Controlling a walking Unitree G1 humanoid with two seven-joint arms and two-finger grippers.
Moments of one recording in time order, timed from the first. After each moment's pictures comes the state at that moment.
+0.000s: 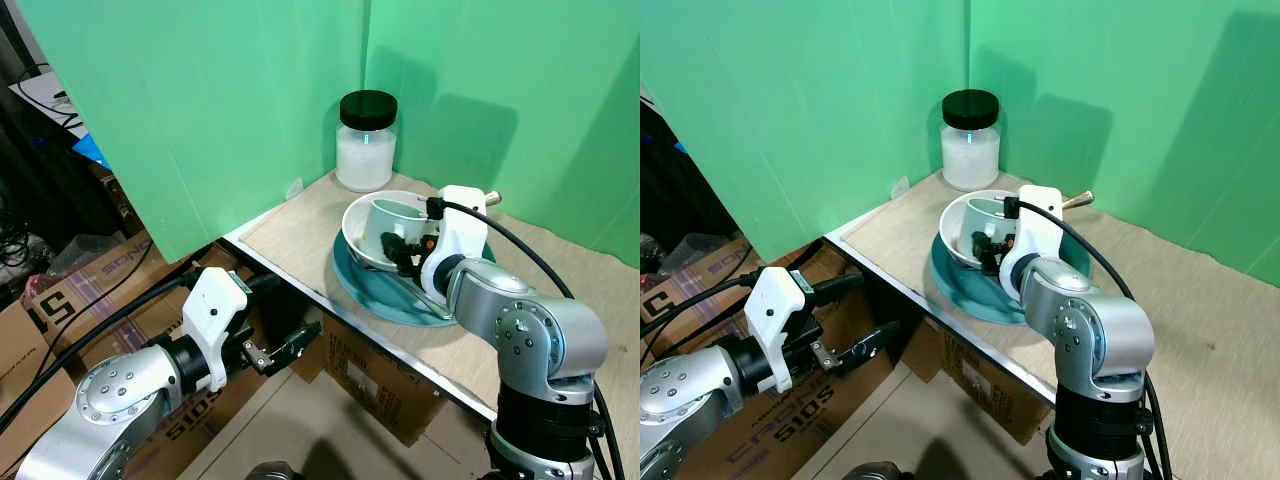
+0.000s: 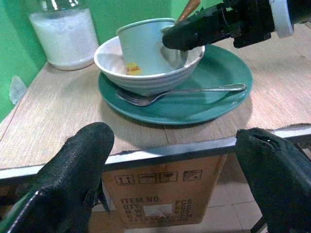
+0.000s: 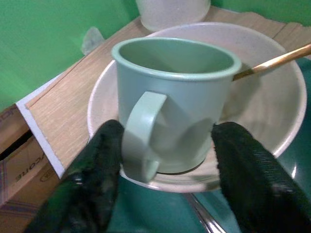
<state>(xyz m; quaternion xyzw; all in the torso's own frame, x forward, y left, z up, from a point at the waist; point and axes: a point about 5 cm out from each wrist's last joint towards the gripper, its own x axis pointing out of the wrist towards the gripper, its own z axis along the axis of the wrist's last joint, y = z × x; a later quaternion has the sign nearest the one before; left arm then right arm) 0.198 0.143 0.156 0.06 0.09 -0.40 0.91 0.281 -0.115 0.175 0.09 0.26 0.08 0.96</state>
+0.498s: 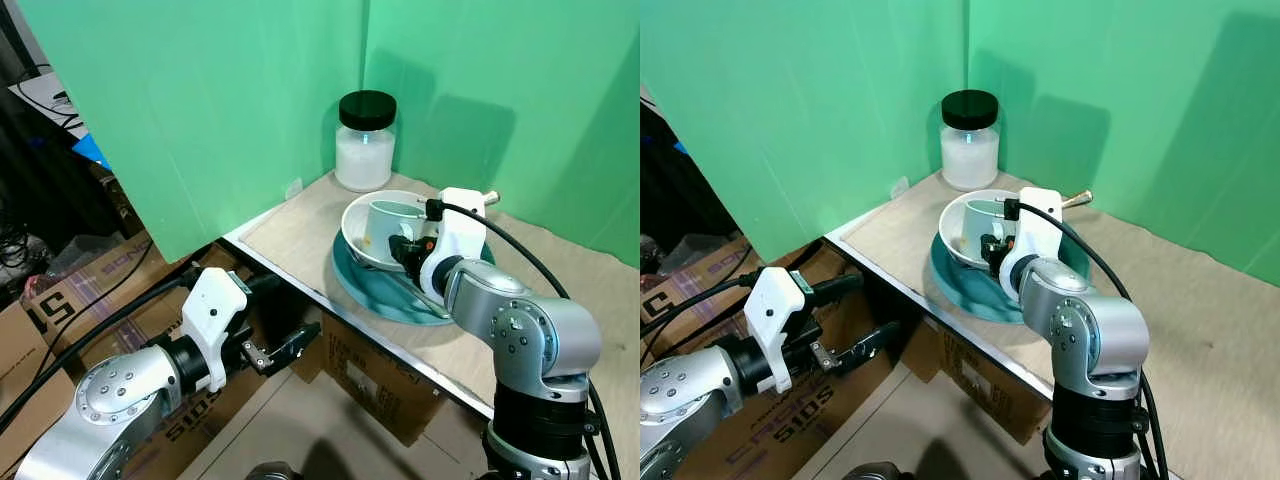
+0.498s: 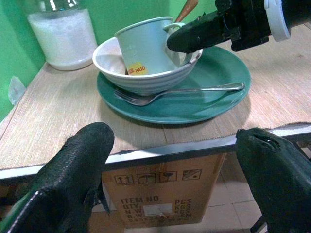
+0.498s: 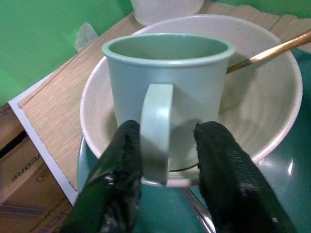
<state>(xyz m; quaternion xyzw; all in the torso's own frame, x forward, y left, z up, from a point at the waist) 0.198 0.144 0.156 0.06 0.09 -0.40 0.91 0.282 -0.115 0.170 0.09 0.26 0.07 0.96</state>
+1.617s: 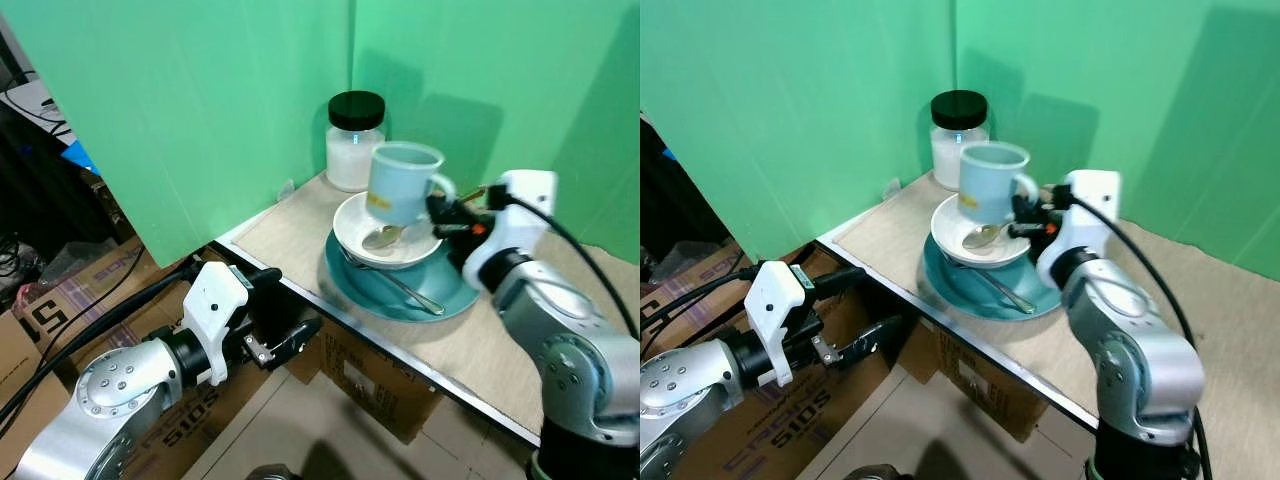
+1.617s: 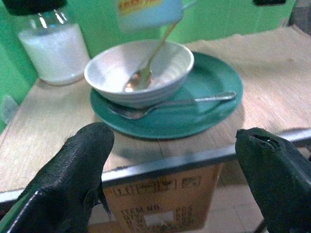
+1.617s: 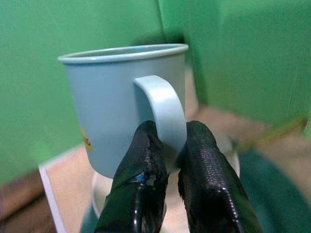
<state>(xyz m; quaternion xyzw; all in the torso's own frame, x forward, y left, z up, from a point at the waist) 0.205 0.141 0.161 0.06 0.07 -0.40 0.91 0.266 -0.153 0.204 0.10 0.03 0.13 0.99</state>
